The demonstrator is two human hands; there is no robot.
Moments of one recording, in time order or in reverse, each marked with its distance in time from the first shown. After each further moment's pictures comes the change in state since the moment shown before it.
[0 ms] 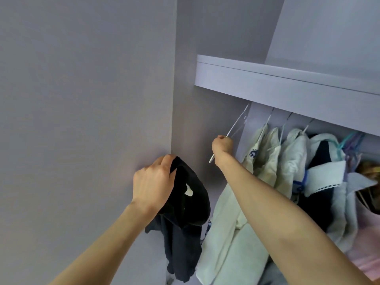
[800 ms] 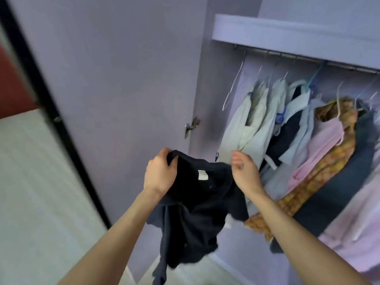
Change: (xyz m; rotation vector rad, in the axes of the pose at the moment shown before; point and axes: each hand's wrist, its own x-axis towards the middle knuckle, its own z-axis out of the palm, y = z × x) left_hand -0.179 -0.051 -0.095 -0.516 -0.308 -0.371; right_hand -0.303 0.109 -0.132 -0.516 -0.107 -0.324
